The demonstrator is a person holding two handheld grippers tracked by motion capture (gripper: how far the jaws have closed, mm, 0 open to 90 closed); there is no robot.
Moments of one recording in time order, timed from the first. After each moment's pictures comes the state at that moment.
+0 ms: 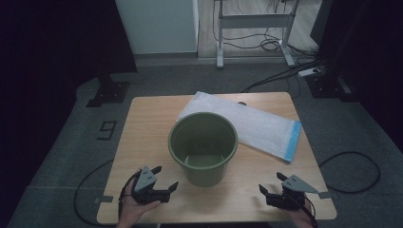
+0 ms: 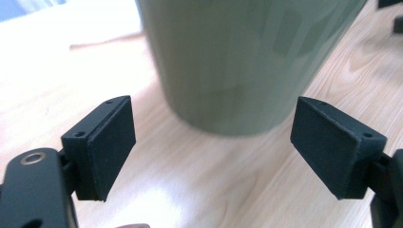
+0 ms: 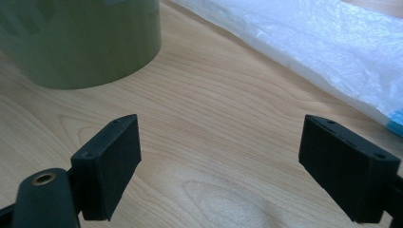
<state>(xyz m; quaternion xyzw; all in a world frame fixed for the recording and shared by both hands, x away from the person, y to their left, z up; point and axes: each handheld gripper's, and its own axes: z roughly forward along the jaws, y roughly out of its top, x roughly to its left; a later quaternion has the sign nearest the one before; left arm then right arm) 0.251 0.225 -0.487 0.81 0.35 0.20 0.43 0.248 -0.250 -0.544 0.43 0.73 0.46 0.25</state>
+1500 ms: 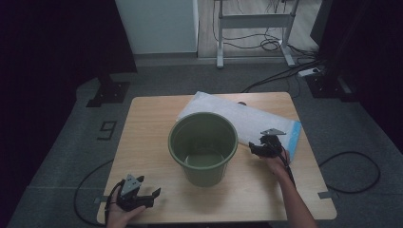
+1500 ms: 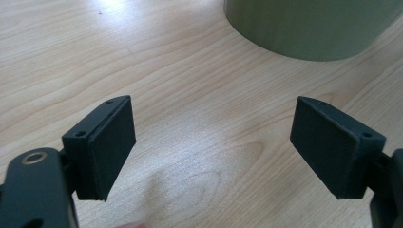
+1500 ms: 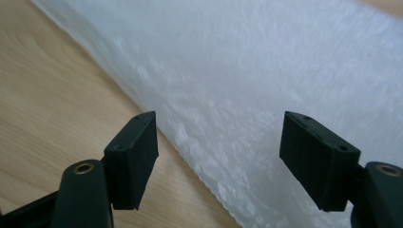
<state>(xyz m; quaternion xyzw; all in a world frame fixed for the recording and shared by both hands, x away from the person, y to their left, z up) 0.251 0.275 -0.525 0.80 0.42 0.19 0.39 0.423 -0.219 -0.541 0.52 0.74 0.35 0.24</state>
